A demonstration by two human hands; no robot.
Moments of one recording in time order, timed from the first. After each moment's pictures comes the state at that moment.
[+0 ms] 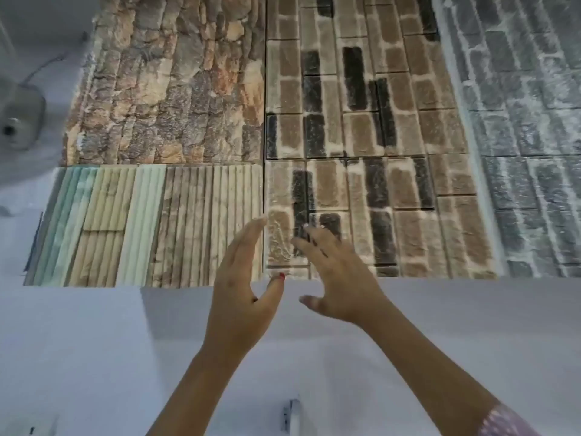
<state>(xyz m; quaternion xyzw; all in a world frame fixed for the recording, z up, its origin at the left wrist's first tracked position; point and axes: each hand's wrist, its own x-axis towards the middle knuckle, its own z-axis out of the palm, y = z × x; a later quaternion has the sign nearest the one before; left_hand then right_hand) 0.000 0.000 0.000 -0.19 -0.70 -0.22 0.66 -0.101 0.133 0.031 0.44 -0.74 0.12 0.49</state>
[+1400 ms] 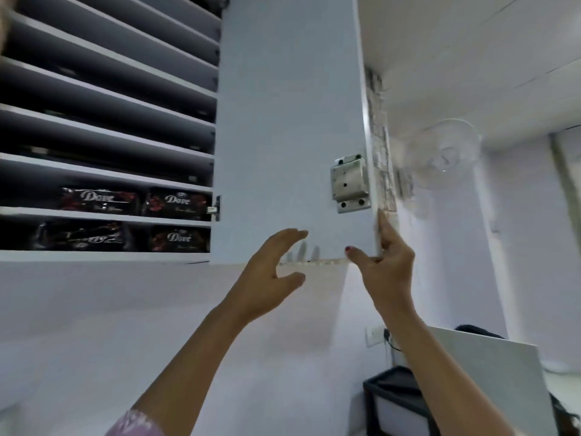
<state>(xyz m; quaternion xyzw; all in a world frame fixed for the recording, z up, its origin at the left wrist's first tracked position) -0.004 0.363 0.007 -0.46 -0.72 -0.38 0.35 0.025 0.539 0.005 0.21 -0.58 0.53 0.58</state>
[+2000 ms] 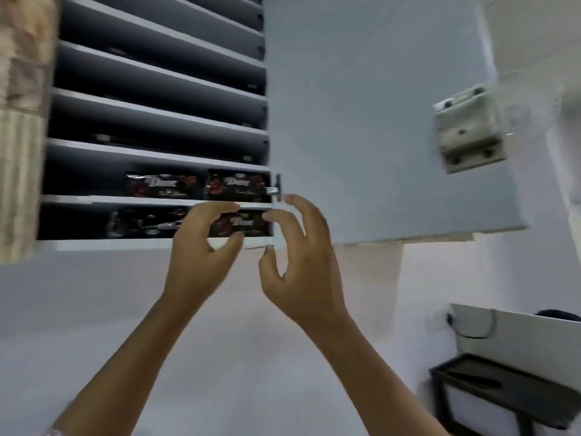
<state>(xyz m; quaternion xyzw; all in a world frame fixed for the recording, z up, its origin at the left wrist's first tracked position) -0.039 0.197 0.016 -0.29 -0.68 -0.35 0.57 -0.018 0.331 -0.011 0.28 -0.64 0.29 0.65</state>
